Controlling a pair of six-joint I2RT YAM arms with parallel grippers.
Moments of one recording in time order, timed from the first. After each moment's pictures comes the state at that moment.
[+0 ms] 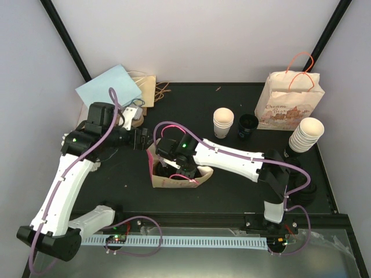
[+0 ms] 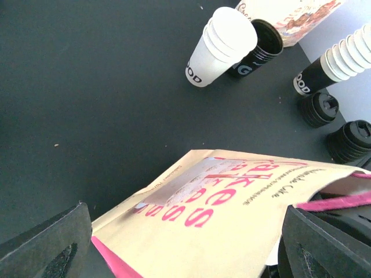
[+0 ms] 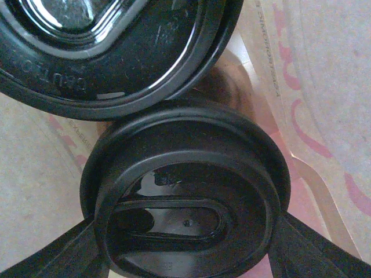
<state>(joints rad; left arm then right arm) -0.27 1.04 1.27 -1.01 0.49 -0.16 1.14 1.88 1.64 -1.26 0.21 -0.14</state>
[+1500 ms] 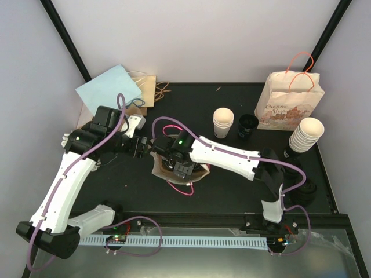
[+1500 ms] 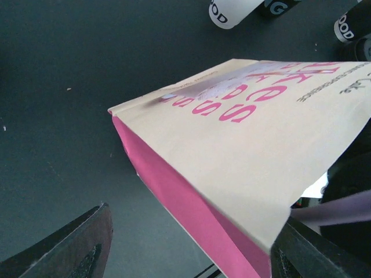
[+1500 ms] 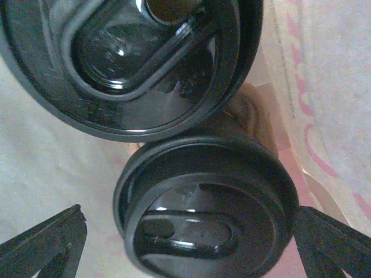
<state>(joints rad) -0.32 1.04 1.27 -1.18 0.39 -0.10 1.14 1.92 1.73 -1.33 0.36 -0.05</state>
